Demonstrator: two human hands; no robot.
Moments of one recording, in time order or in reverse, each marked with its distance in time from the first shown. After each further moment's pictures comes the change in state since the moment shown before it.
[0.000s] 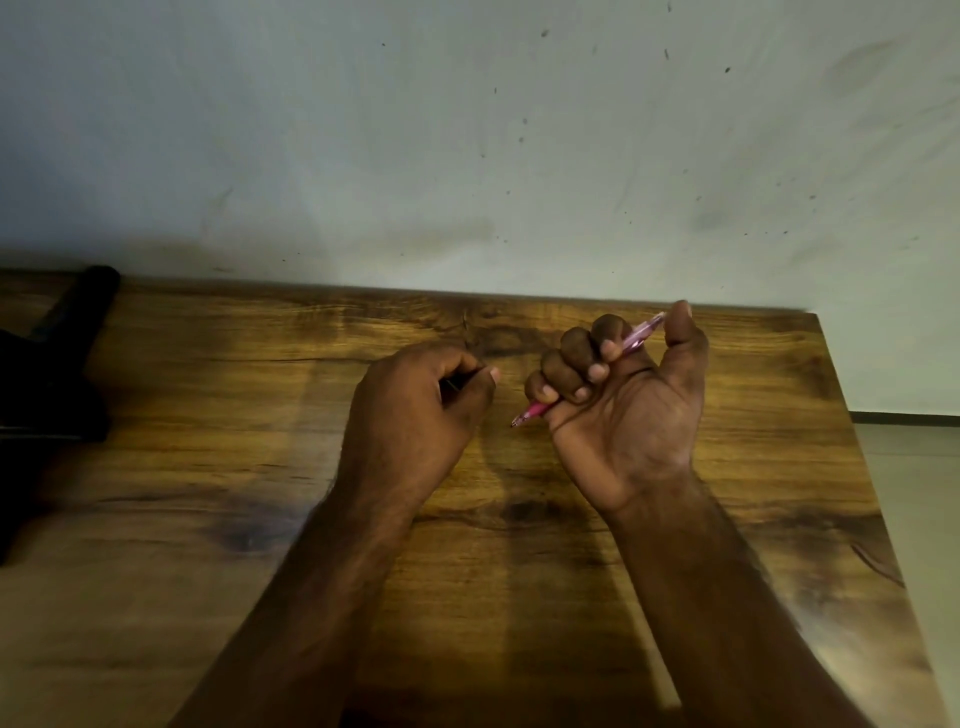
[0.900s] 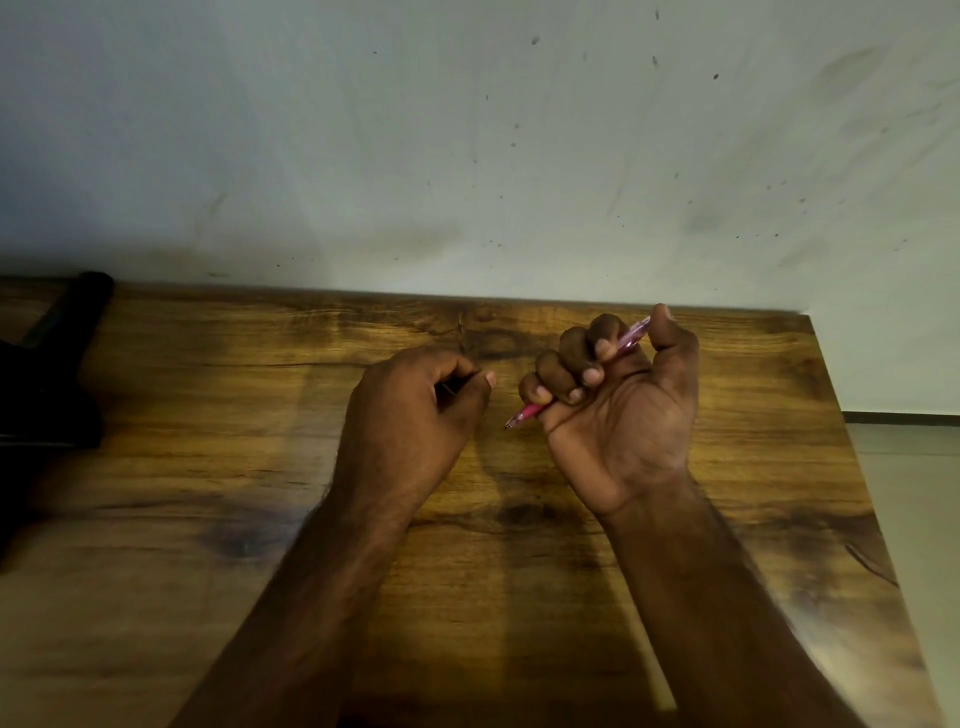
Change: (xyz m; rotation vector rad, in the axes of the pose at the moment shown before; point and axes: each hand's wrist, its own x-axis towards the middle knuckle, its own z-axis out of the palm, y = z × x) left_hand -0.001 0.002 -0.001 0.016 -0.008 0.000; right_hand 0.000 0.000 0.000 0.004 -0.039 -0.019
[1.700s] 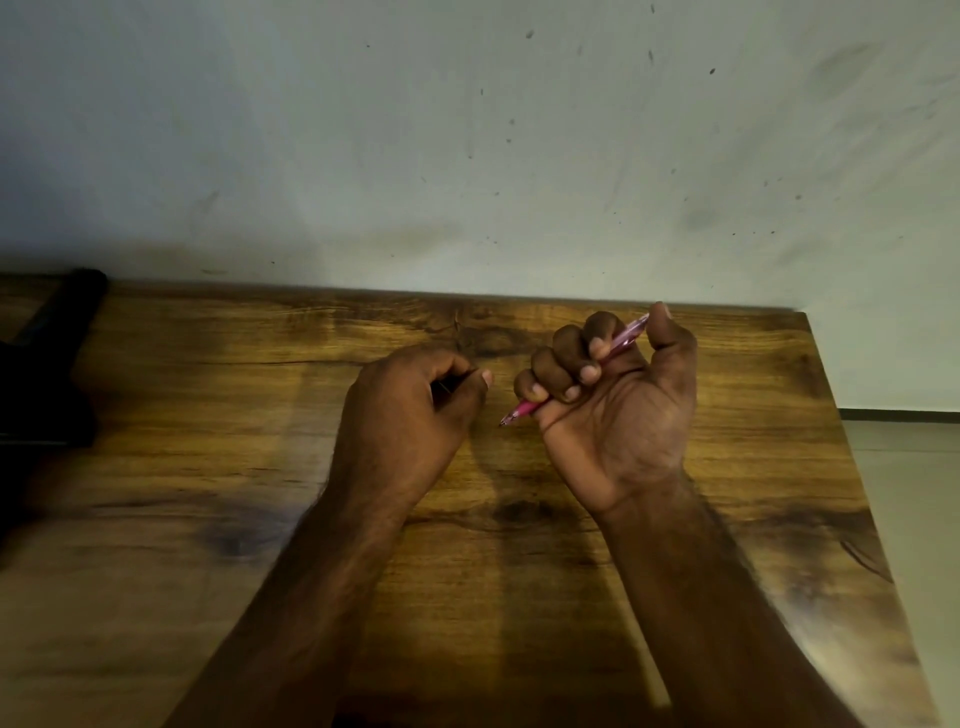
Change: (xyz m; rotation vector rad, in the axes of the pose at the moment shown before) left_hand 0.001 -0.002 0.001 -0.005 -0.016 0.005; right_hand 0.000 0.000 0.000 0.020 -0.010 -0.001
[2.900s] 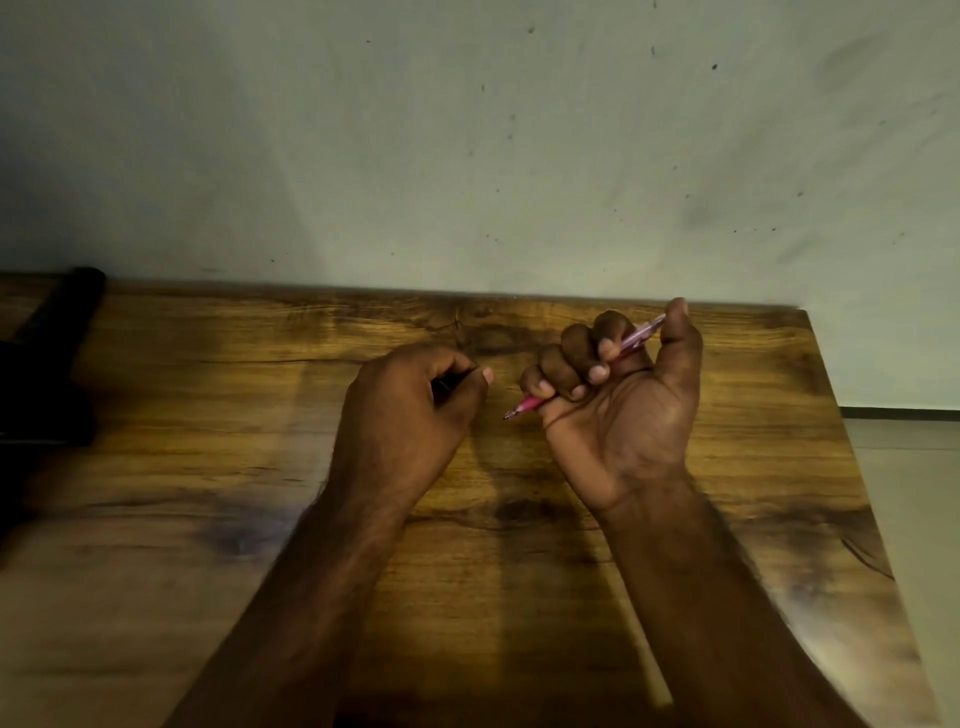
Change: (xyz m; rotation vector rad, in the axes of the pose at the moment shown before) left_hand -0.001 0.001 -0.001 -0.026 0.003 -0.024; right_hand 0.001 0.000 -0.002 0.026 0.035 -0.029
